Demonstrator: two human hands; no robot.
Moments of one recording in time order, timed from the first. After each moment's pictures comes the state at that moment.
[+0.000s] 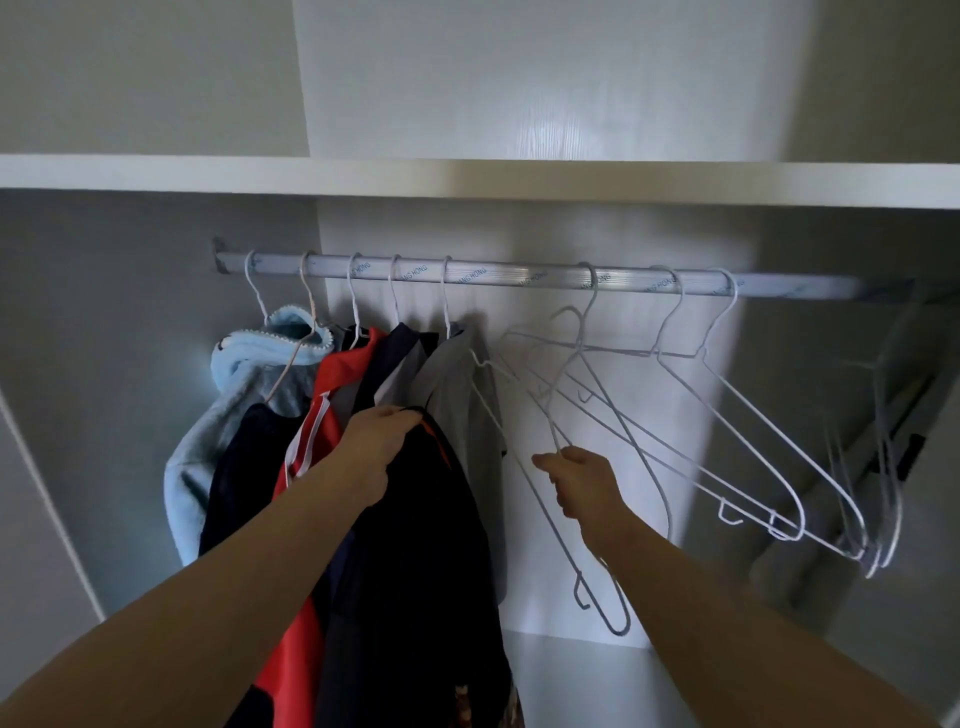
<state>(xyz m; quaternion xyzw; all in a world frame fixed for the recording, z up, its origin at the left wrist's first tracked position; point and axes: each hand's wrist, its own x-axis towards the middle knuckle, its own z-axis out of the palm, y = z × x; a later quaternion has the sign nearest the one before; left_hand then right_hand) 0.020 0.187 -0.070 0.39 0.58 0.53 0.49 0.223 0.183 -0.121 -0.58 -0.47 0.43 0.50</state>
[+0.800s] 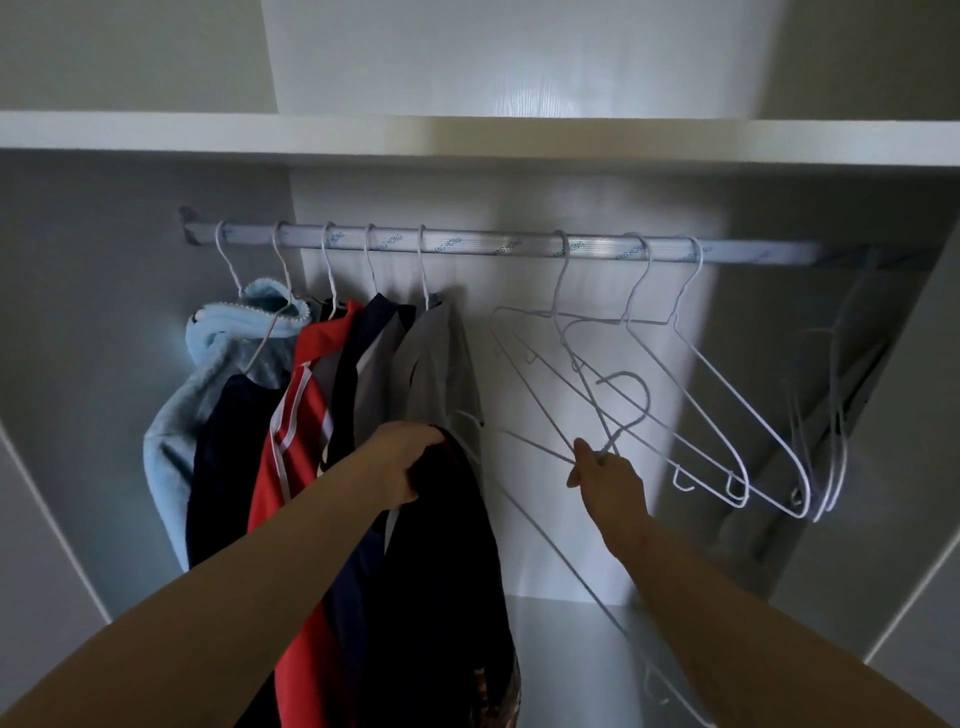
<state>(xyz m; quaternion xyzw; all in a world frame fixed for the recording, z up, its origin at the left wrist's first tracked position) 0.053 0.158 -0.095 0.34 0.59 0.41 0.61 0.257 0.140 -0.141 -0.69 -0.49 0.28 0.46</state>
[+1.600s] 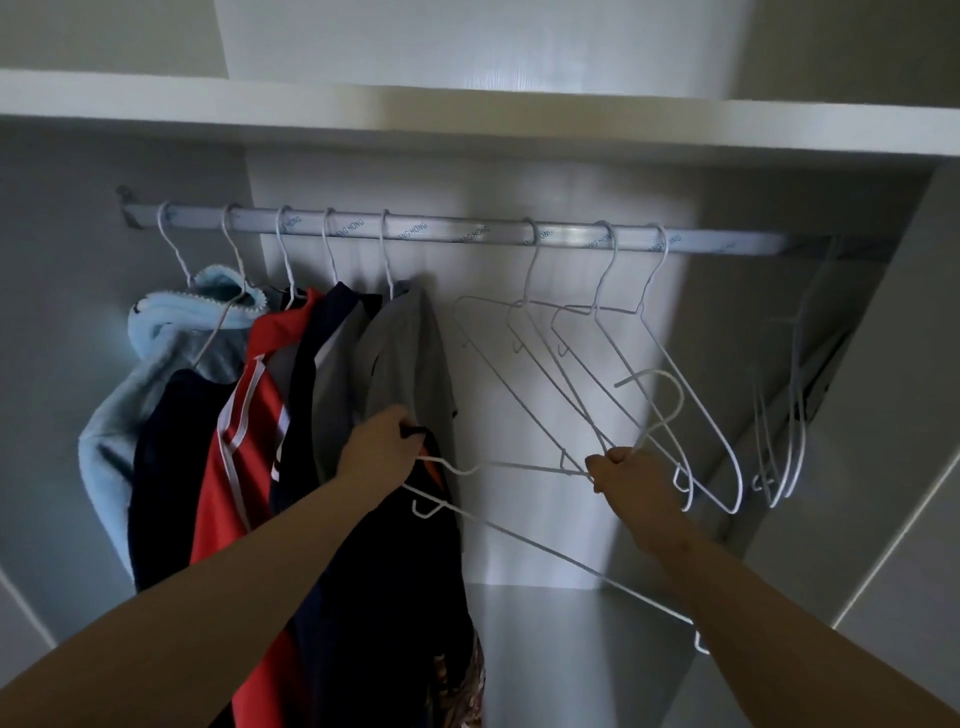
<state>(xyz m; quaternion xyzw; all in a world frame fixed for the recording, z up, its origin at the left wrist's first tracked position) 0.062 0.191 -0.135 0.65 0.64 0.35 0.22 0.310 0.132 -0.140 -0.71 -0.48 0.24 0.46</state>
